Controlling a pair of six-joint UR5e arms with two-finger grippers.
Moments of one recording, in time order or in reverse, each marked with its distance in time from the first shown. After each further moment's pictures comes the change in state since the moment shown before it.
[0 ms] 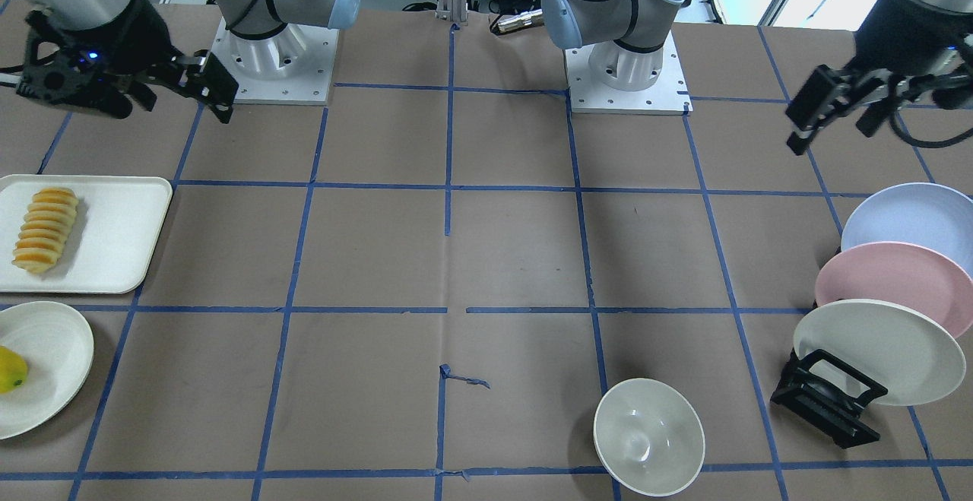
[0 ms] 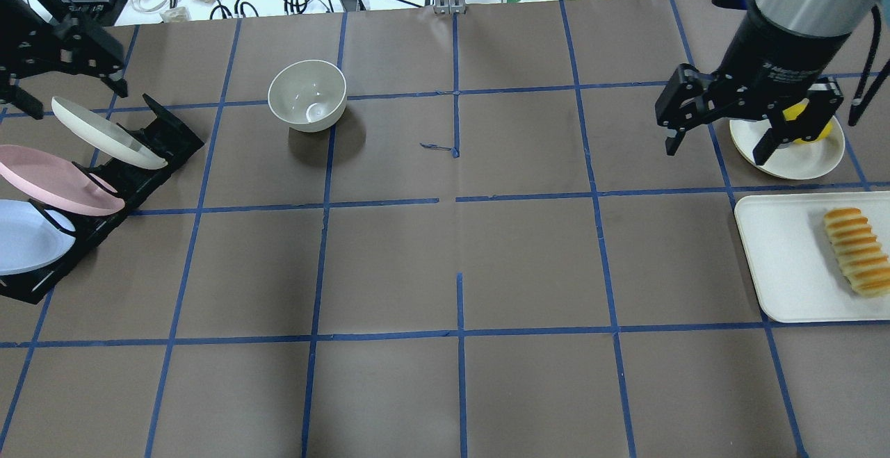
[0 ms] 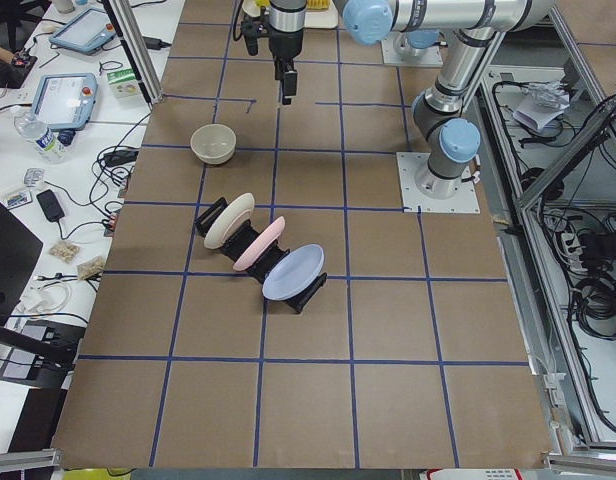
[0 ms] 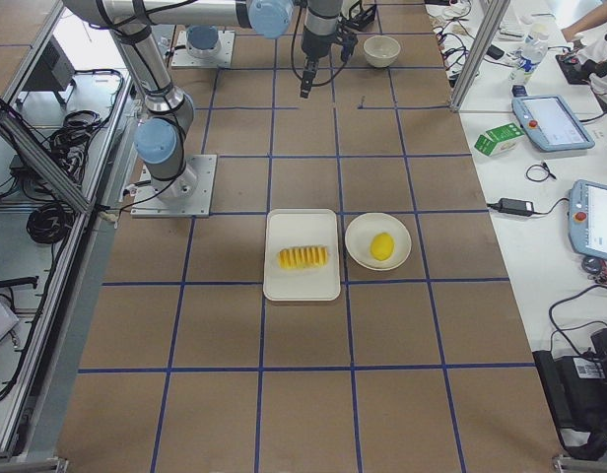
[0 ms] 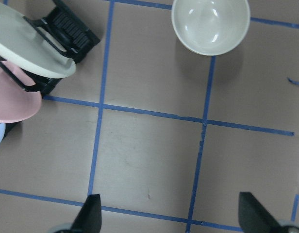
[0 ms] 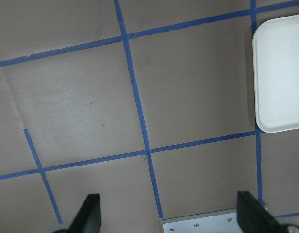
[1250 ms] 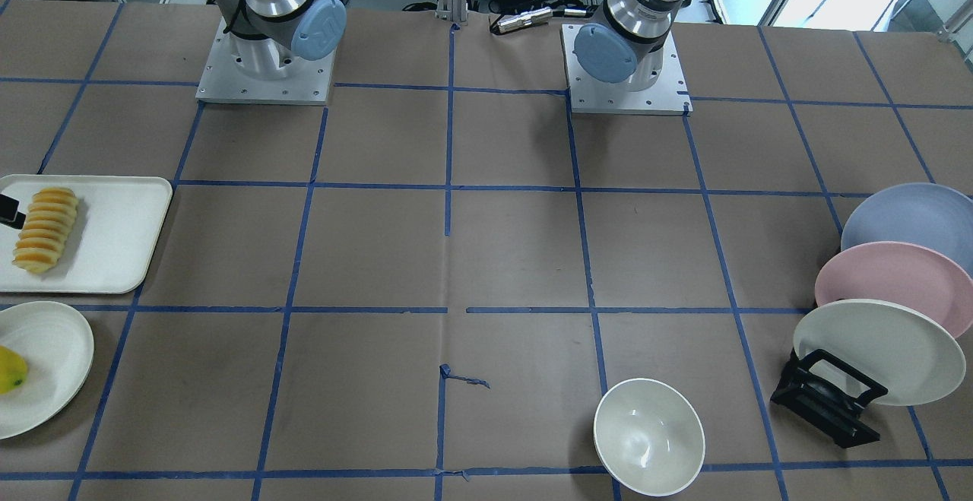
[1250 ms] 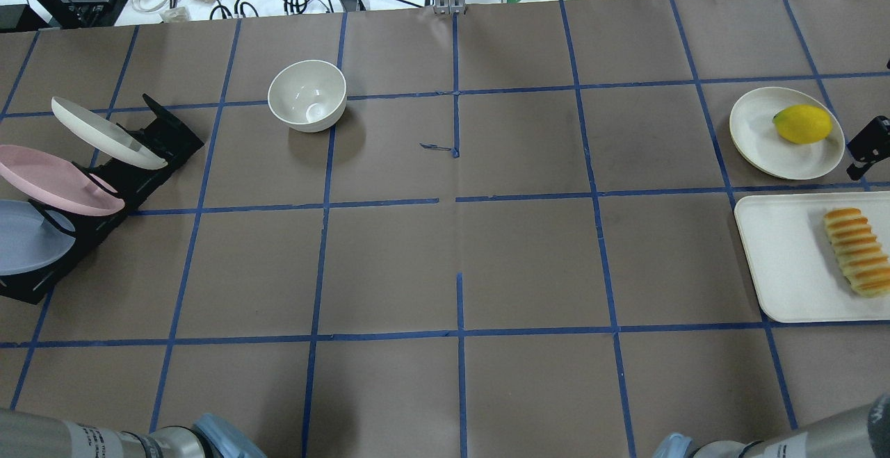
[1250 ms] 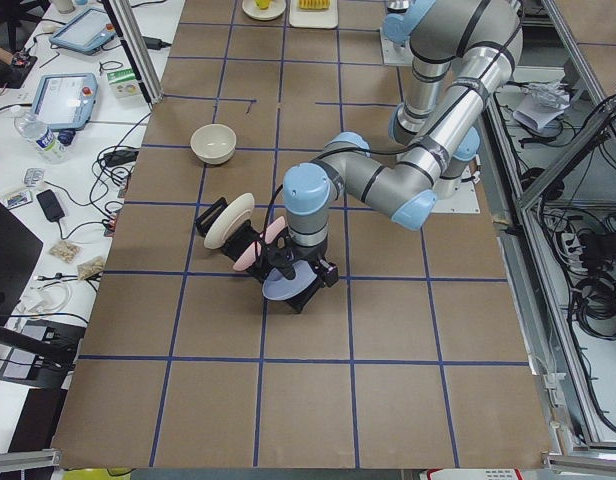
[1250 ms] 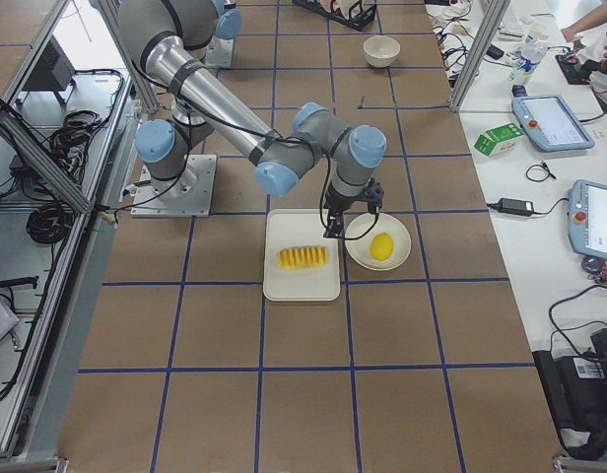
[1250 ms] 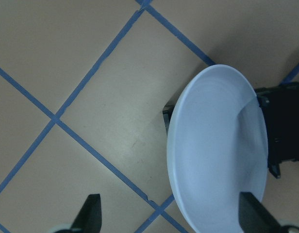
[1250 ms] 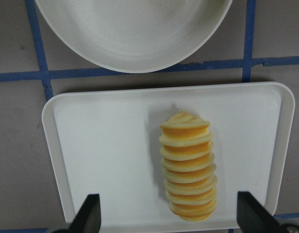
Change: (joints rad) left arm 0.573 -0.331 -0.053 0.317 0.088 0.170; right arm -0.473 0.348 0.063 -0.423 -0.137 -0.571
